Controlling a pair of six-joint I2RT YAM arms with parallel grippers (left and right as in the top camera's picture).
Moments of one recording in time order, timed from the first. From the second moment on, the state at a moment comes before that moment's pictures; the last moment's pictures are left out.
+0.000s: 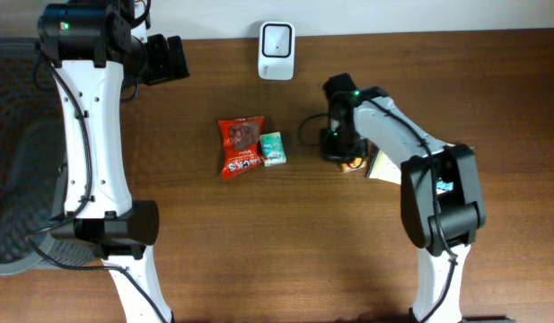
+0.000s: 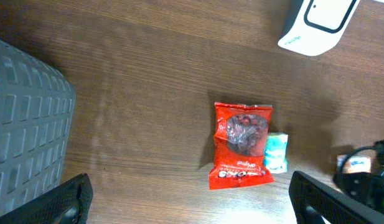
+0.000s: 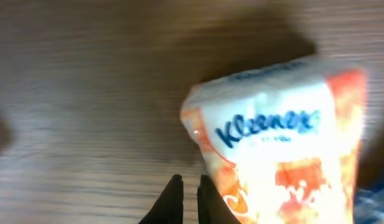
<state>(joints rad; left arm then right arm) -0.05 2.17 2.73 -1.69 0.03 -0.25 0.27 2.17 1.63 -1.00 -0.07 0.37</state>
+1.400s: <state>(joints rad) -0.05 2.17 2.73 -1.69 0.03 -0.25 0.17 2.29 1.77 -1.05 -0.70 0.00</state>
